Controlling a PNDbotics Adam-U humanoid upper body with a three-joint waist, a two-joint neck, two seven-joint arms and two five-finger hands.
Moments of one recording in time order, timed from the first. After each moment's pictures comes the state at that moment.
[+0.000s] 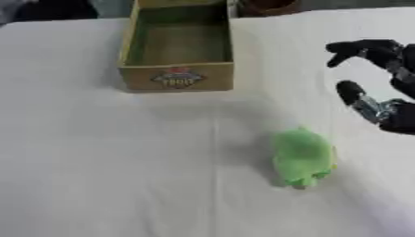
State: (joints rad) left arm -0.36 0.49 0.07 -1.98 0.04 -0.26 0.53; right arm -0.40 -0.98 0.29 -1.99 0.35 -0.09 0.09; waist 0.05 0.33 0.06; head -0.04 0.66
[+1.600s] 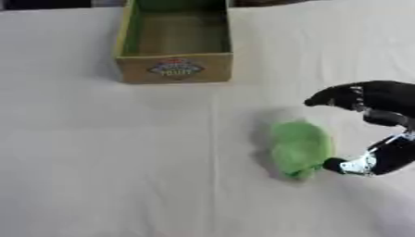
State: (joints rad) left arm -0.36 0.49 0.06 -1.98 0.04 -0.25 0.52; right arm -0.40 -1.05 0.36 -1.99 0.48 -0.04 0.47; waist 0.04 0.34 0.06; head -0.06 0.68
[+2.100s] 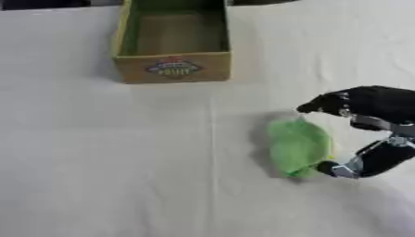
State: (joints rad) left arm -0.36 0.48 0.06 -1.98 0.05 -0.25 0.51; right arm -0.42 -1.04 0.41 -1.99 0.56 0.01 0.52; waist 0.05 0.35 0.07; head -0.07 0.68
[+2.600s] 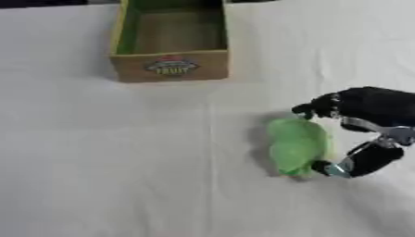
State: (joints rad) left arm -0.36 0.48 0.06 -1.98 0.06 -0.26 0.51; right arm -0.45 -1.02 0.44 -1.99 0.66 0.05 0.53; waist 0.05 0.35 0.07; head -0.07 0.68
